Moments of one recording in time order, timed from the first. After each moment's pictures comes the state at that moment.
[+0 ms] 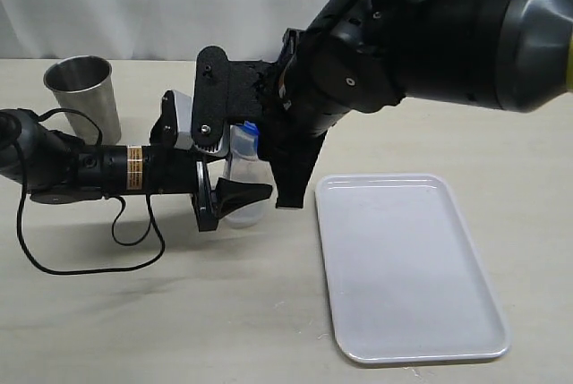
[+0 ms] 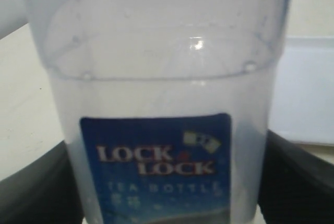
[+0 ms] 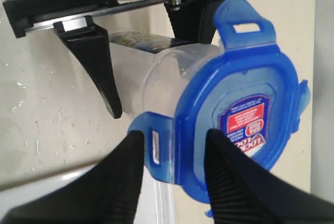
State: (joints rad) left arm -0.07 2.28 -1.05 1.23 -1.15 -0.38; right arm 0.78 1.78 -1.35 -0.37 0.70 -0.55
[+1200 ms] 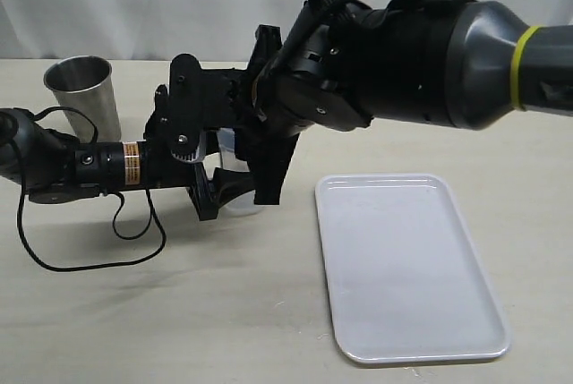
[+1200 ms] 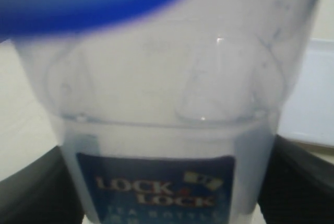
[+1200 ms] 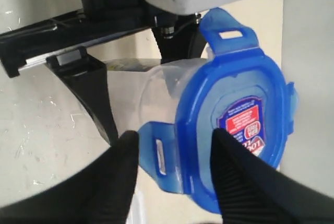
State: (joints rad) left arm -0.06 2.28 -1.05 1.17 -1.12 -0.41; right arm 0.81 1.85 -1.37 -0.53 0.61 -0.44
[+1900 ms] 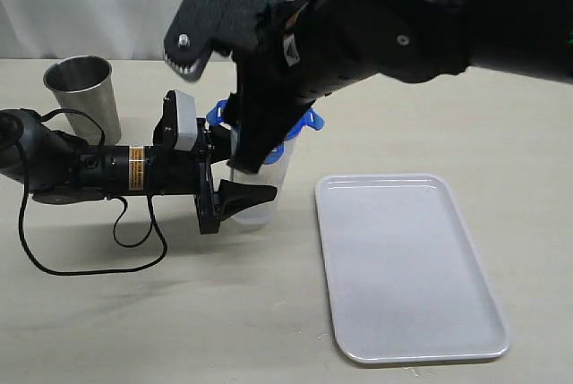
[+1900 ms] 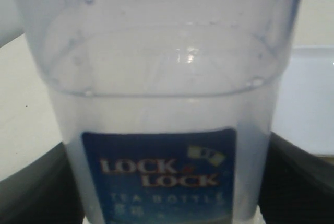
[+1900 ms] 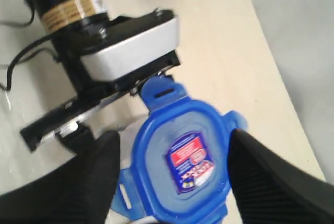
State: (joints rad) left arm -0.07 2.28 -1.05 1.24 -1.19 -0.38; right arm 0.80 1.64 -1.35 -0.31 0.60 -0.28
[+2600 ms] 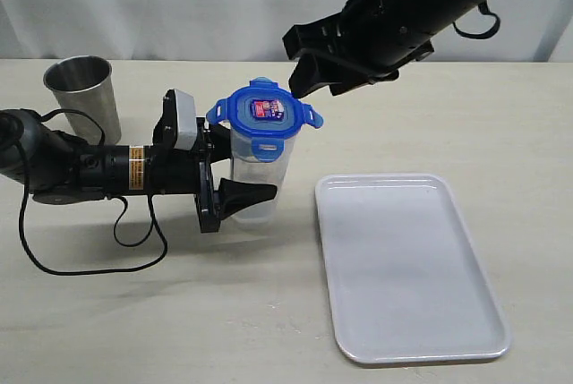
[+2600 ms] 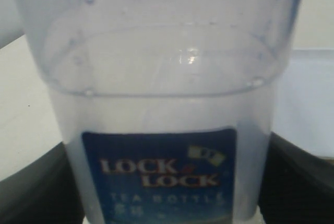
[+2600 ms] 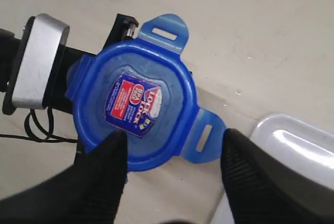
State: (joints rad) left arm -0.07 2.28 -1.05 1.24 -1.19 -0.38; right arm 0.40 1.74 -1.49 0.42 0.91 -0.17
